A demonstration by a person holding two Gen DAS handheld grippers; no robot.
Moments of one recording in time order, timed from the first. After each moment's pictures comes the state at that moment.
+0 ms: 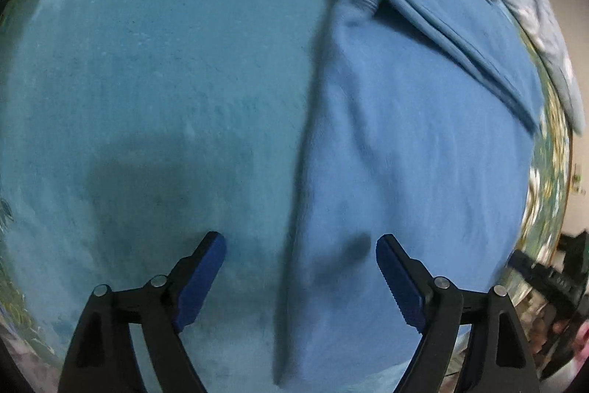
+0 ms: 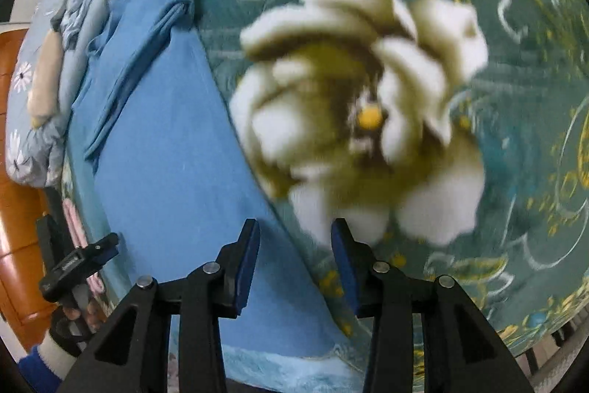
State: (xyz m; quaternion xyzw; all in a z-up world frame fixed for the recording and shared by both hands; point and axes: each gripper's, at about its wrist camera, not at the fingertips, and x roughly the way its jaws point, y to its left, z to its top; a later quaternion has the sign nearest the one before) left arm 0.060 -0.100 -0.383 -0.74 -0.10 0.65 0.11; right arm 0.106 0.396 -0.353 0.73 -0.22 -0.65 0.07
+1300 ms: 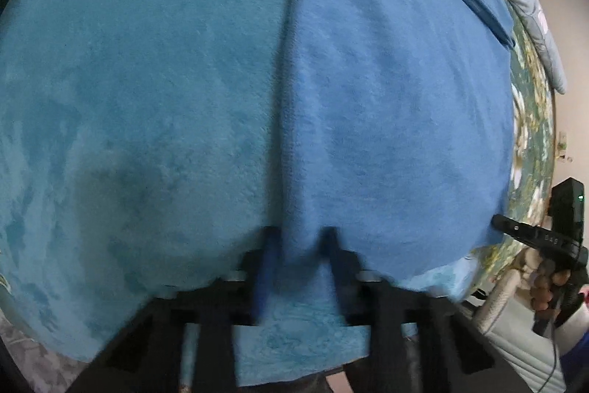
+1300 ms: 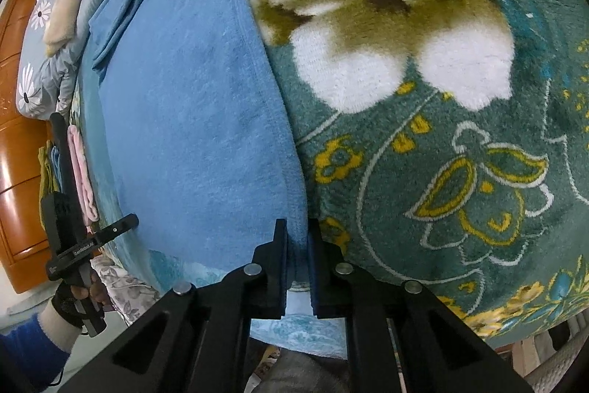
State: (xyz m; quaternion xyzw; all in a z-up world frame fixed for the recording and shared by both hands) left arm 0.174 -0.144 -0.362 -0.76 -0.12 0.62 0.15; right arm 0.112 0.328 -0.375 0.77 -0.18 -0.59 0.15
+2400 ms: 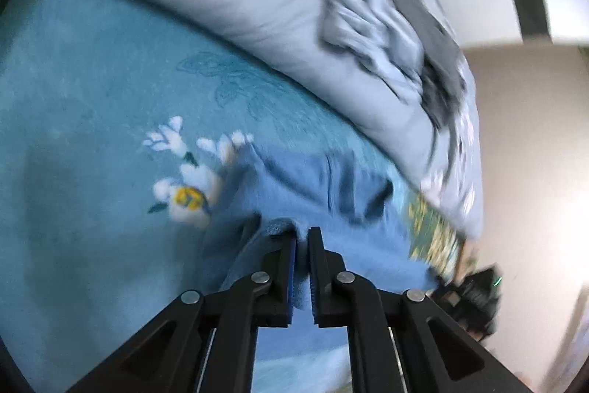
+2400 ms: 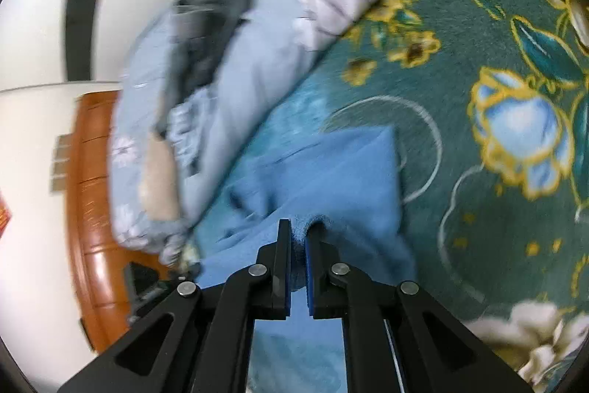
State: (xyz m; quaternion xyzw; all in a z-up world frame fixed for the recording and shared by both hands) left arm -0.135 -0.134 -0.355 -0.64 -0.36 0.67 0.15; right arm -0.115 0.363 -0.306 0.63 -0.38 -0.66 0.18
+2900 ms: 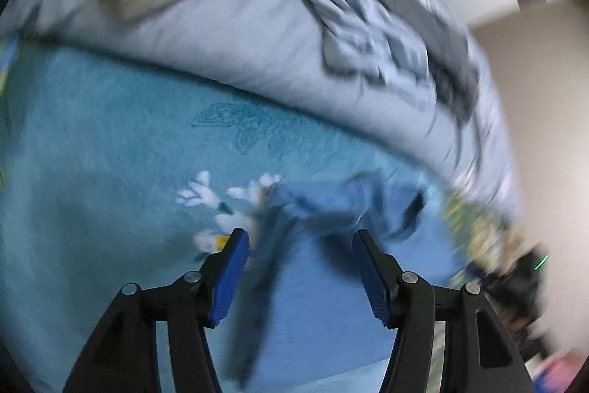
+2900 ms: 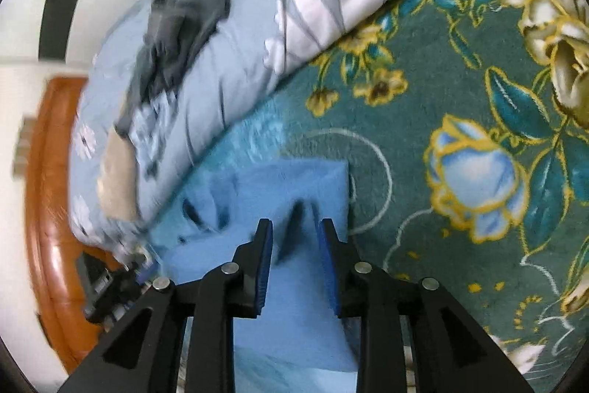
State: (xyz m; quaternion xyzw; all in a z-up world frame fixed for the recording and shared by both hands) left arm -0.146 -0.096 -0.341 -0.63 -0.17 0.74 0.16; right arm -0.112 0.364 -0.301 0.64 -0.26 -0.70 0.16
